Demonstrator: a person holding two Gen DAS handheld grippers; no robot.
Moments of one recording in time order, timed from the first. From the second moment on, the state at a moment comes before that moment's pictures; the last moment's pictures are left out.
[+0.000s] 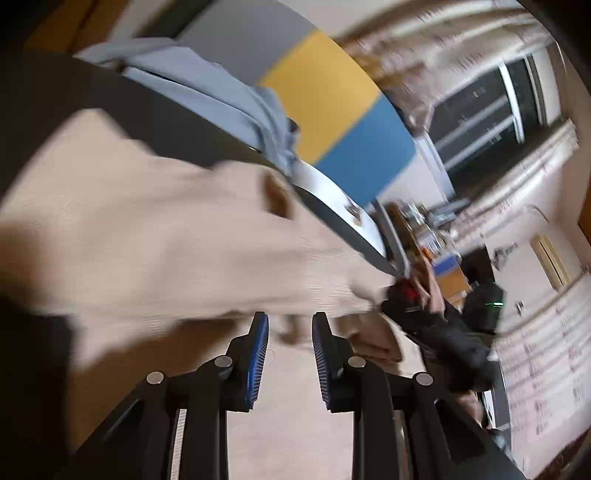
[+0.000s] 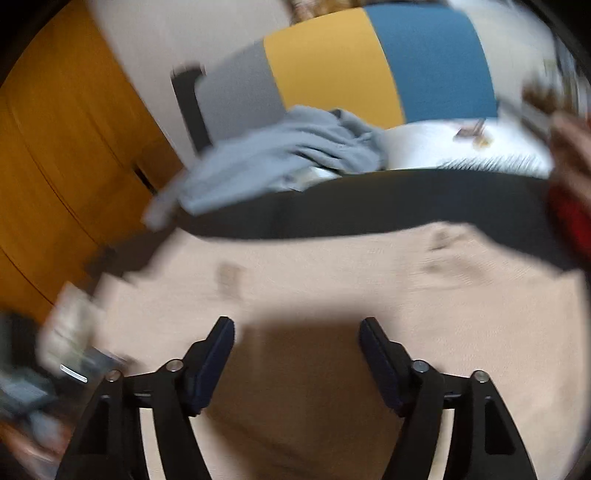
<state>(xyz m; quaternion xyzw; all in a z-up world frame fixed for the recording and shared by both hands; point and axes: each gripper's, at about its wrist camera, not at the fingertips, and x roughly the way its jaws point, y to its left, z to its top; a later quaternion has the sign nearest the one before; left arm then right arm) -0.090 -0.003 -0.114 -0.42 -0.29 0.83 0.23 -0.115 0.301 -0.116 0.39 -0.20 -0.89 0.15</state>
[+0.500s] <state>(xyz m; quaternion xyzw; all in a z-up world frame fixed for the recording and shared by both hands) -0.070 -0.050 -0.155 -0.40 -0.33 0.83 0.20 -0.104 0.246 -0.148 0.43 -0.43 -0.77 0.18</state>
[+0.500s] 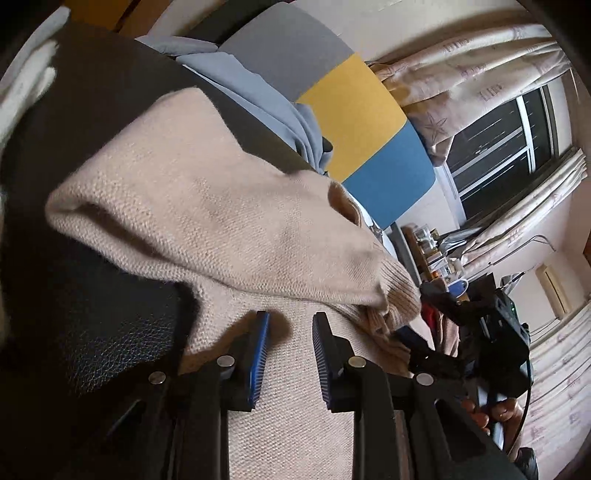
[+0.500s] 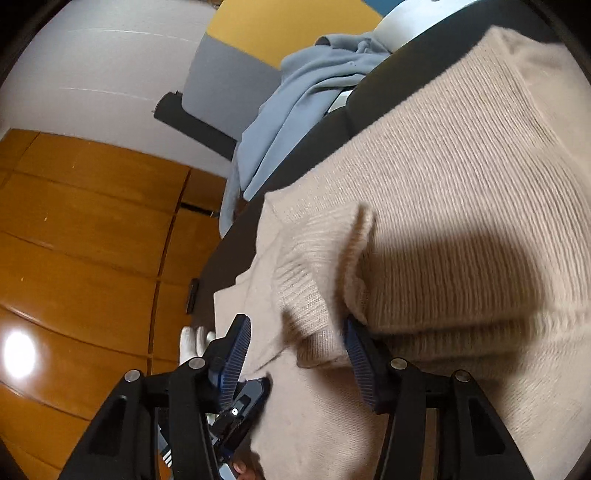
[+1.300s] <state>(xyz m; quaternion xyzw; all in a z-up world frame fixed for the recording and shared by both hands) -0.091 -0.032 -0.134 -0.40 -0.31 0.83 0.21 -0.131 0.243 0.011 0.31 -0.25 -0.90 0.20</state>
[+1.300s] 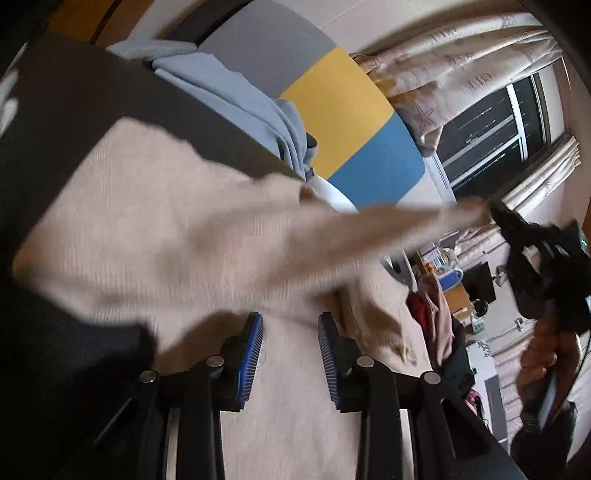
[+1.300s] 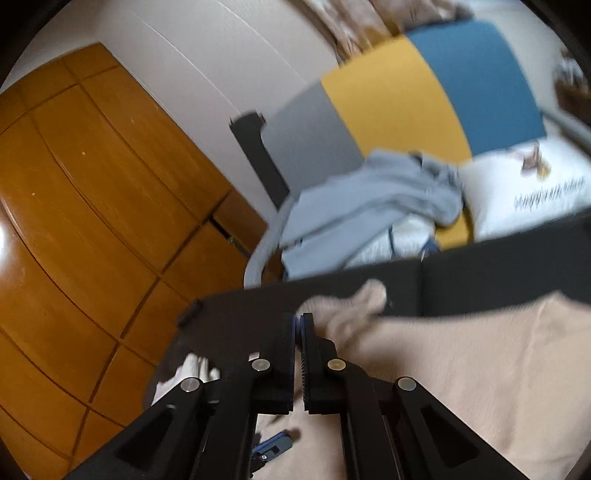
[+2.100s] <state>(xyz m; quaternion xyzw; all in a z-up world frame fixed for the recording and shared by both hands) -0.093 -0.035 -0.153 -0.38 -0.34 0.84 0.20 -0.124 0.246 -0.161 0.41 -0.47 -0.77 0.17</state>
